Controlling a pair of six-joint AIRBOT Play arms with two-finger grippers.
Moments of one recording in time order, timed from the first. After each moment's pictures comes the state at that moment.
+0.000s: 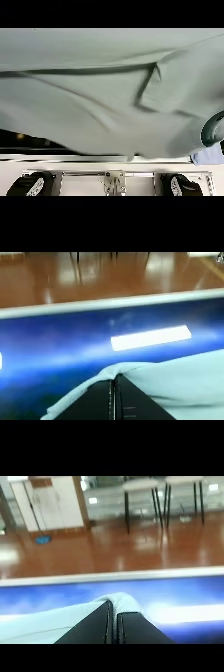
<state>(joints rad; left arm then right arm) 0.04 -0.72 1.87 1.30 -1.40 -1.46 -0.29 -0.69 1.79 -1.13 1.20 1.51</state>
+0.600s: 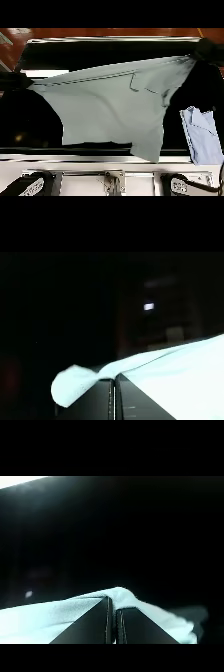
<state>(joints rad) 0.04 -1.06 1.41 1.35 -1.26 -1.47 -0.21 -1.41 1.78 -1.12 1.24 1.51</state>
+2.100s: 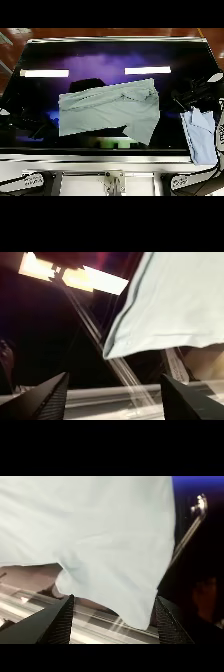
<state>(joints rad) 0.47 -1.37 0.78 1.00 -1.30 -1.31 -0.33 -1.69 1.44 -0.98 1.57 1.46</state>
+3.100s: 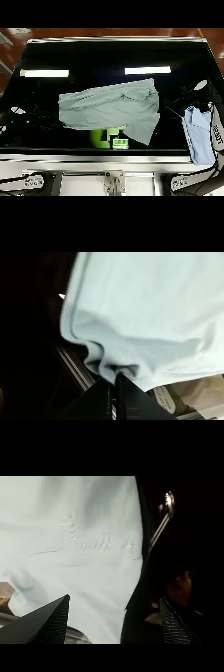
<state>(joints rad) 0.31 -1.42 0.76 0.83 -1.08 -1.27 -0.26 -1.70 1.29 -1.10 1.41 1.44</state>
